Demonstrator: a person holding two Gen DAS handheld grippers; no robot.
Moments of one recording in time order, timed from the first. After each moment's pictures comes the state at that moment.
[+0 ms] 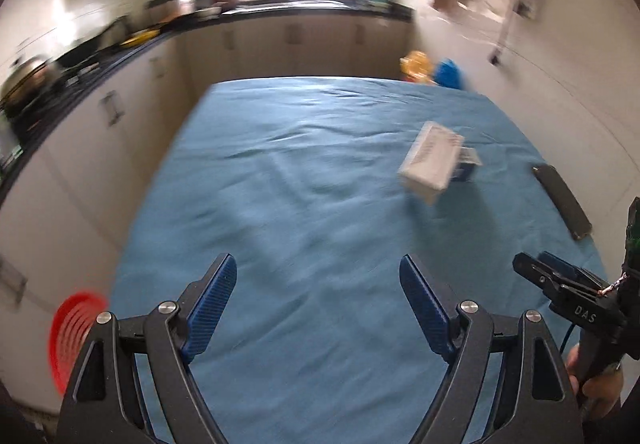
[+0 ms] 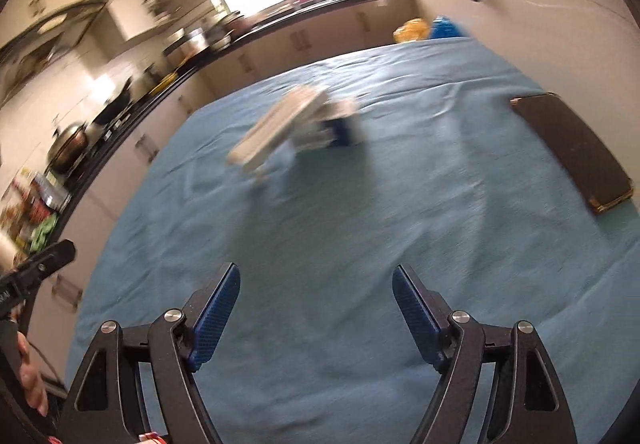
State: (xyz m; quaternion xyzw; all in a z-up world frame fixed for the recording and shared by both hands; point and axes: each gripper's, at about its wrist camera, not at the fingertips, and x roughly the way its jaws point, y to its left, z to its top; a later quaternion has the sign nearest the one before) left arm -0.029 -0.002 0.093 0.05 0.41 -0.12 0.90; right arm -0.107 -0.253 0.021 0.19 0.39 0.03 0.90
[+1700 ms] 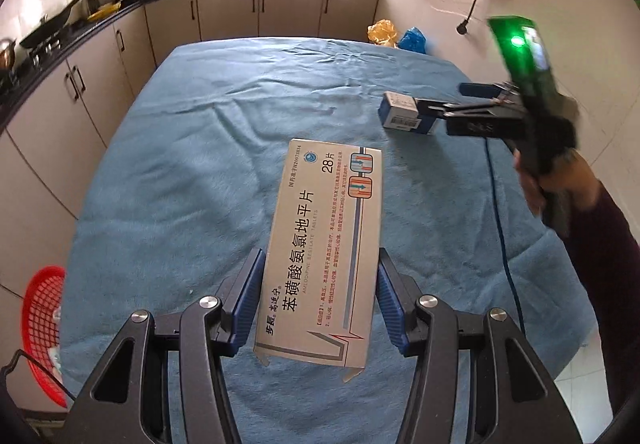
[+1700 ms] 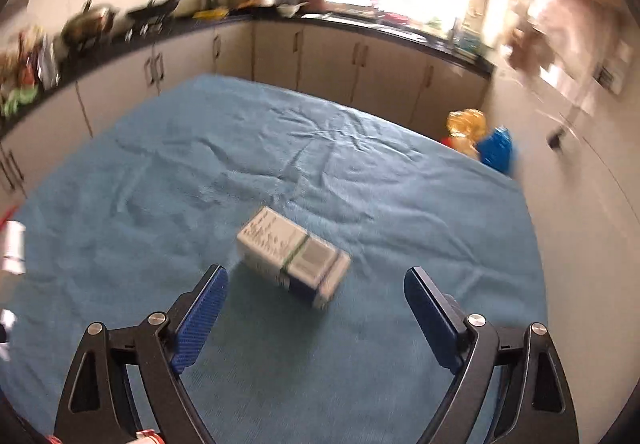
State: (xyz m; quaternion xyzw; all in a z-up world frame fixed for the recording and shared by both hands) left arm -0.058 0.012 0.071 0.02 0.46 -0.17 0.87; right arm 0.037 -0.237 0.052 -0.11 0.39 0.10 0.91
